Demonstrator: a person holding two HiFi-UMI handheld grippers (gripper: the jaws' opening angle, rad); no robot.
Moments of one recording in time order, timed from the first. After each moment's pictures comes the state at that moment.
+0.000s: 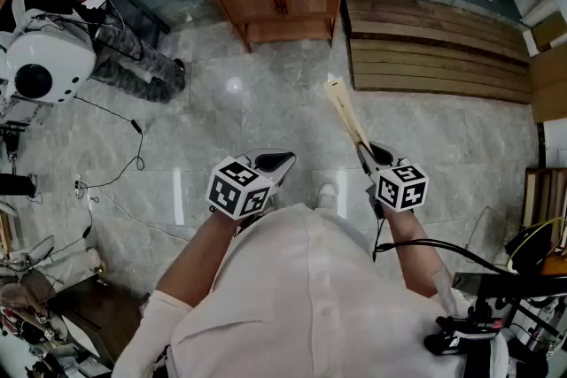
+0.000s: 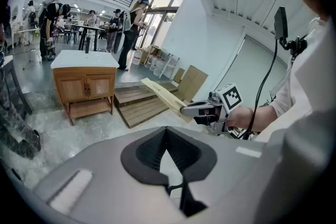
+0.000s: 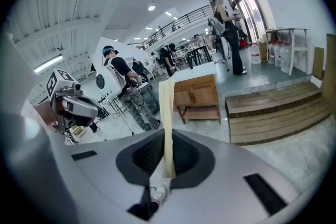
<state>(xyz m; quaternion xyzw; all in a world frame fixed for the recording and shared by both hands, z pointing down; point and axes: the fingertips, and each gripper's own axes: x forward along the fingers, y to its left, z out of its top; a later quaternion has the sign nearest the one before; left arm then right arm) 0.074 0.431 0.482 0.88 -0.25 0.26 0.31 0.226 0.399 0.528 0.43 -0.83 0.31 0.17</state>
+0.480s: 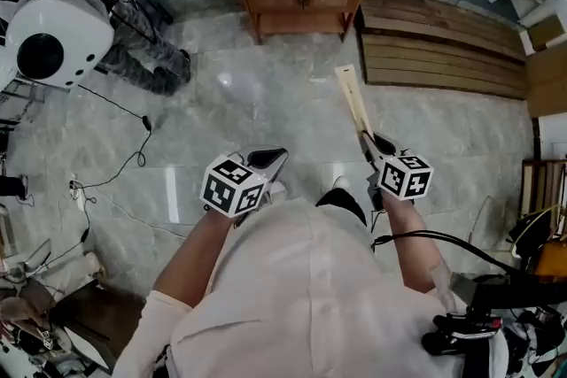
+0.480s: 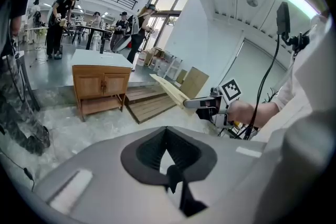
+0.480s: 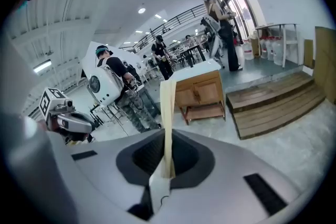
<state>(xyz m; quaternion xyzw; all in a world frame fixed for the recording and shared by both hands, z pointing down) -0.097 0.460 0.501 0.88 -0.26 0.25 0.30 0.084 0.414 0.532 0.47 -0.81 0.33 0.14</state>
